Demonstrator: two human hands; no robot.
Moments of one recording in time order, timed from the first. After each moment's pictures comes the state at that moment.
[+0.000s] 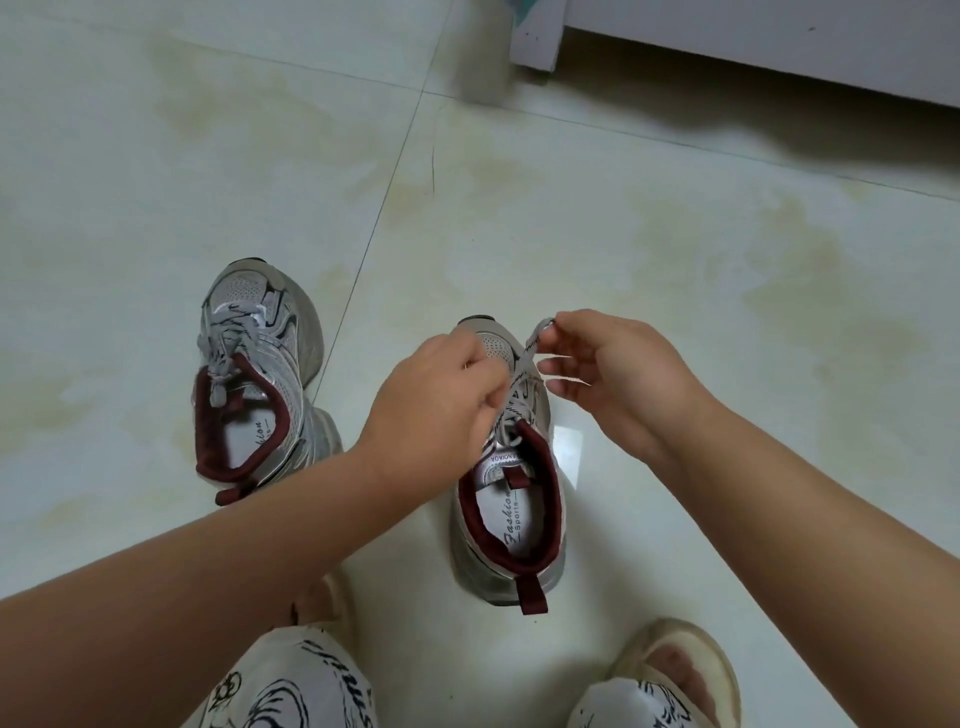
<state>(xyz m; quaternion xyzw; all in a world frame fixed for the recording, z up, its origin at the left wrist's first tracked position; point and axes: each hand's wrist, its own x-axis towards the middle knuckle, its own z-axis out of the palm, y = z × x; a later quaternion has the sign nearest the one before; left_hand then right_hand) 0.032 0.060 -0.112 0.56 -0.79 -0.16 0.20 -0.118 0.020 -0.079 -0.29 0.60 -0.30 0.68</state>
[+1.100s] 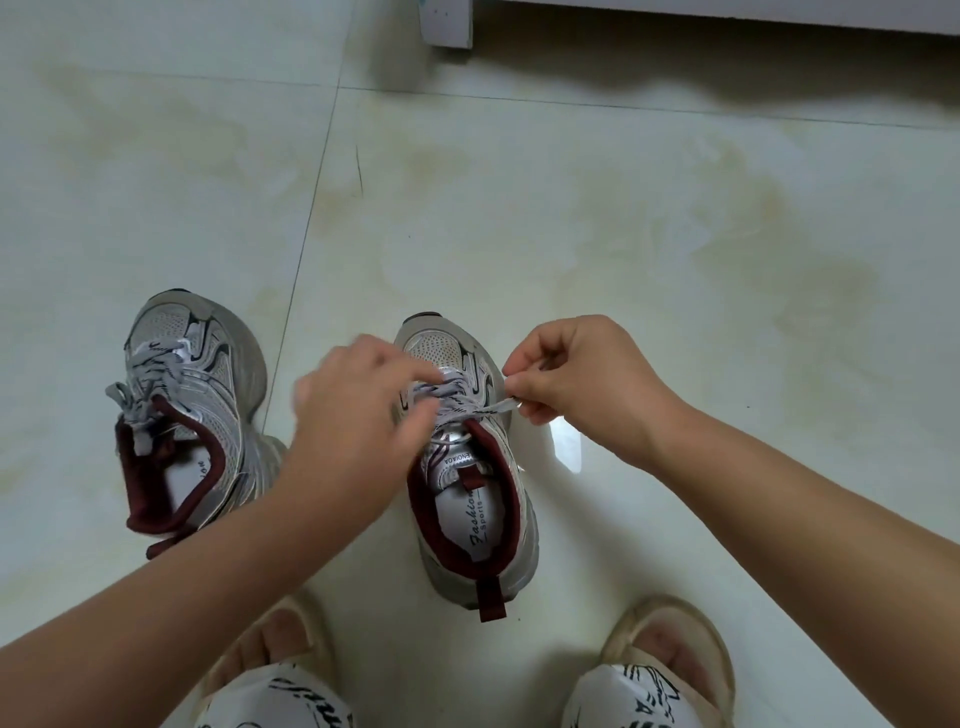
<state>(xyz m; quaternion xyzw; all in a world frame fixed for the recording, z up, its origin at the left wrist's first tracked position) 0.027 0.063 -0.101 0.65 -0.71 -0.22 0.16 -0.153 0.033 -0.089 -0.52 0.64 -0.19 0.54</state>
